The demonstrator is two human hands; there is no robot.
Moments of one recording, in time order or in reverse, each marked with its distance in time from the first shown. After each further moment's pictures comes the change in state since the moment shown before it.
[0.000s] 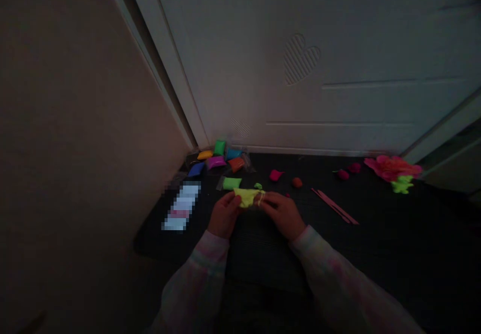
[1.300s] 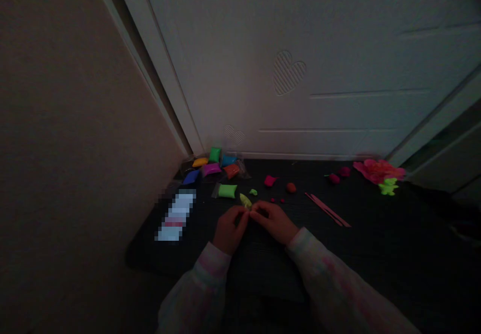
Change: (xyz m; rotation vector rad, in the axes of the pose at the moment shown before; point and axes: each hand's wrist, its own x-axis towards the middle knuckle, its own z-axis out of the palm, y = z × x) left_hand -0.010 -0.007 -0.003 1.163 -0.105 0.615; right_hand 0.001 0.005 0.001 -0.176 -0.180 -0.054
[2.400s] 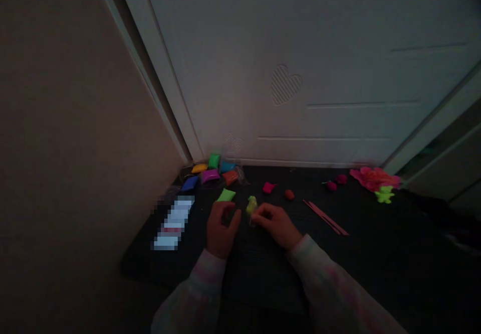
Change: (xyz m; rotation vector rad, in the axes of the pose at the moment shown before) left_hand 0.010 -0.003 -0.001 -0.215 0.332 -0.139; right_hand 0.002 -0.001 -0.007 0.293 0.075 0.184
